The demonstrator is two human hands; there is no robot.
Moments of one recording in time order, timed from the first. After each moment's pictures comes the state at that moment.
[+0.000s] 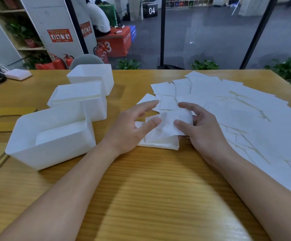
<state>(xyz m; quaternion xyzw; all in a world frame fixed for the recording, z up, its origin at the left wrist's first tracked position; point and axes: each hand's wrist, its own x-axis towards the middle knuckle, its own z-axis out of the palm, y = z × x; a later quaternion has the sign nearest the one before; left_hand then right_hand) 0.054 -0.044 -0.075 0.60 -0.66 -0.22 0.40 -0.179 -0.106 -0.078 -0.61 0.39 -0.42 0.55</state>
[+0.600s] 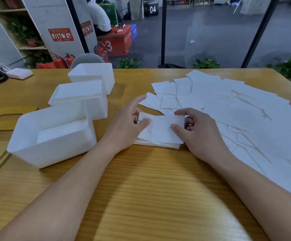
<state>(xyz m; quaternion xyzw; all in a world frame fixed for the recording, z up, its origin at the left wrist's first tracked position) 0.067 -0.058 -0.089 0.66 -0.61 -0.18 0.40 -0.176 -0.107 -0.089 -0.73 0.45 -0.37 0.35</state>
